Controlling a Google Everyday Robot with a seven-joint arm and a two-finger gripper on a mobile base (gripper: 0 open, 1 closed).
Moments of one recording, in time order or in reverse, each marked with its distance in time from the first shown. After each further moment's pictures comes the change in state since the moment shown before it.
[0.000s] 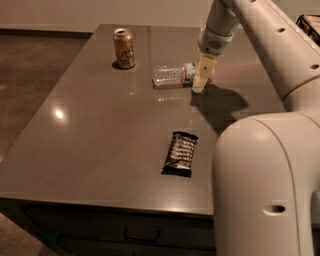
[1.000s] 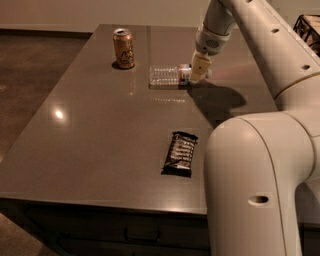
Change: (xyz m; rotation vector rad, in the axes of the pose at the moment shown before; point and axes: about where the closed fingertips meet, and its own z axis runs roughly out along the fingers) arm -0.007 -0.004 0.005 -0.023 -0.023 -0.013
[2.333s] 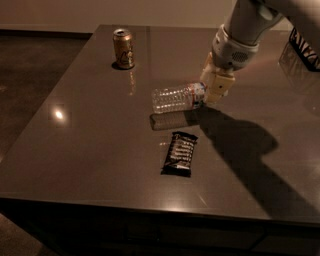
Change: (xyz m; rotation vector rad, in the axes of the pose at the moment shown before) arm 0.018 0.129 -0.061 -0.073 -0.029 -0.195
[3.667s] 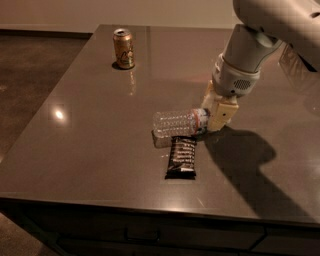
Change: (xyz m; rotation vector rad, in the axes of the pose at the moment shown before) arm 0.013 0.069 0.028 -0.125 0.050 -0.010
